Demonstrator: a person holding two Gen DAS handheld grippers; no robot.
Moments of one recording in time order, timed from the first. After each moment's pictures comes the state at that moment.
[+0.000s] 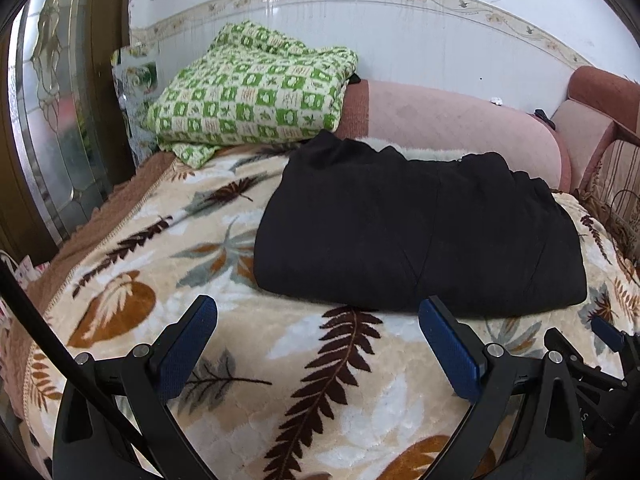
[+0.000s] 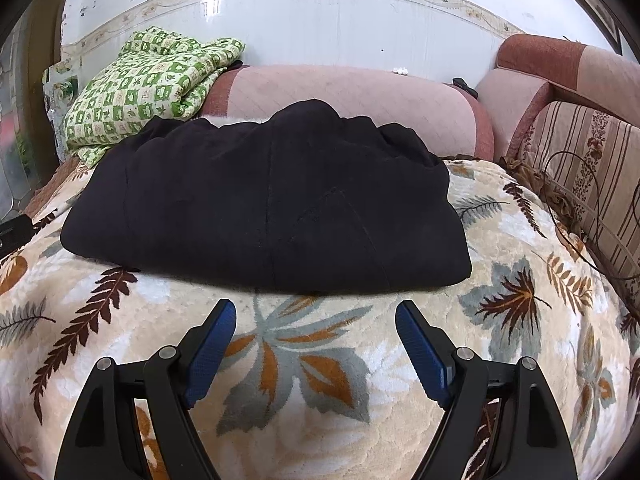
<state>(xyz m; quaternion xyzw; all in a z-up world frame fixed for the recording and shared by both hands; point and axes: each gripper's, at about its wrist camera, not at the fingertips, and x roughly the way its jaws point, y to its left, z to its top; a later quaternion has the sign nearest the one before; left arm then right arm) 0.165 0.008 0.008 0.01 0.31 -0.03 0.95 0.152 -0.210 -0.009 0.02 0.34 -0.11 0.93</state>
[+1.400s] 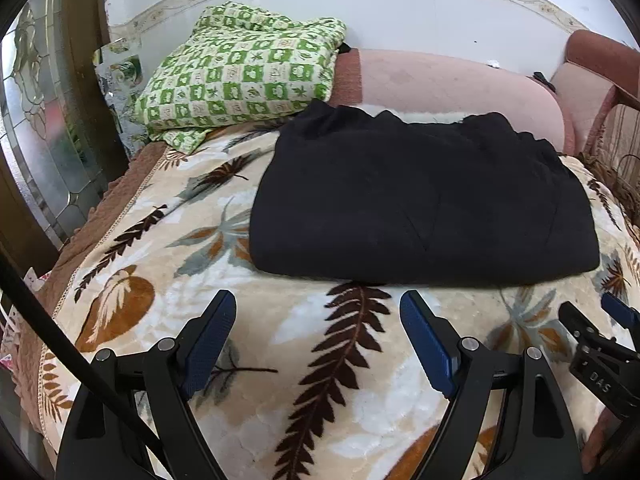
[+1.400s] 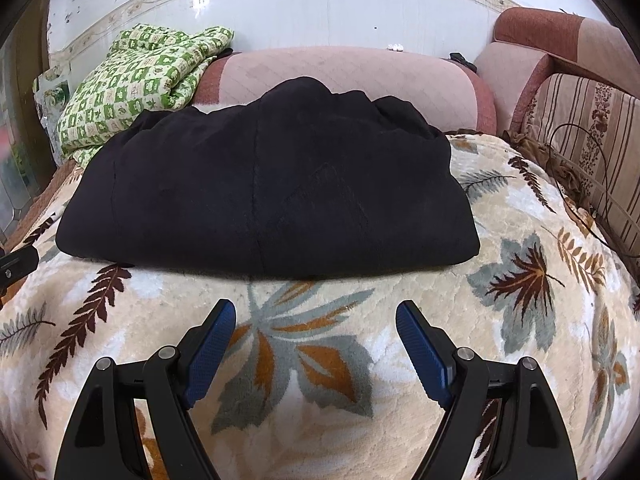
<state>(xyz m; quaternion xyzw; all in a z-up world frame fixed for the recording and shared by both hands) 0.177 0.002 -0.004 0.06 0.36 -0.02 0.93 0.158 -0.221 -0.020 0.06 0.37 -0.11 0.92</state>
